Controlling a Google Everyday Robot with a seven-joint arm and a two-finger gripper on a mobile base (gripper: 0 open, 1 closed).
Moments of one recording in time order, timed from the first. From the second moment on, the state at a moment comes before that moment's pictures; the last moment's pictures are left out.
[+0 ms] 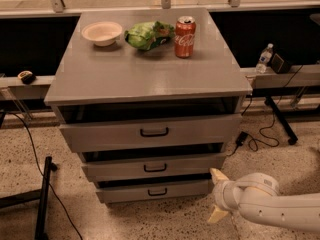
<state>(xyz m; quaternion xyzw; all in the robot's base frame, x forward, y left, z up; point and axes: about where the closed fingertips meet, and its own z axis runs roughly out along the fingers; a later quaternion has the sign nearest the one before) 0.481 -0.196 0.444 -0.64 0.72 -0.04 0.26</state>
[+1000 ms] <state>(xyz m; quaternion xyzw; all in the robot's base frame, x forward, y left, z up) 0.450 -0.185 0.373 -0.68 0.69 0.03 0.25</state>
